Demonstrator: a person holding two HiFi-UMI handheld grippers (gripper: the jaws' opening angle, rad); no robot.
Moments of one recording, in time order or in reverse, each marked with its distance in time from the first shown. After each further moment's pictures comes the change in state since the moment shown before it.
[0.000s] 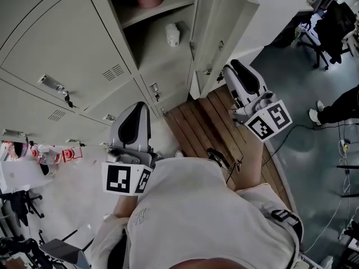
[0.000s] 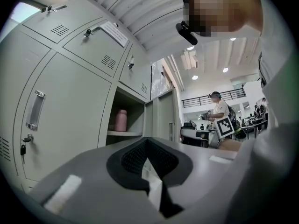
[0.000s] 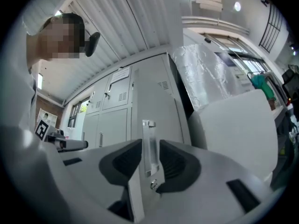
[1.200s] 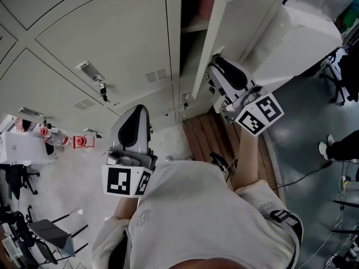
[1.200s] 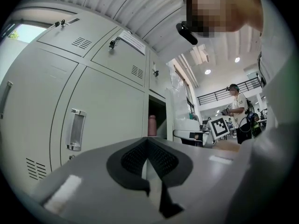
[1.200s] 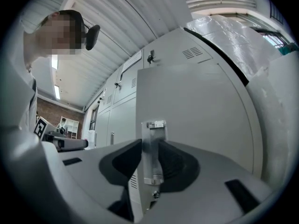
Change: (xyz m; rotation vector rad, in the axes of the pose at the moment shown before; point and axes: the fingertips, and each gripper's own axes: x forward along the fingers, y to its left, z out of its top) left arm -0.041 0.116 0.018 0.039 -0.013 0.209; right arm 0.163 0.087 -0.031 0.042 0.027 0.280
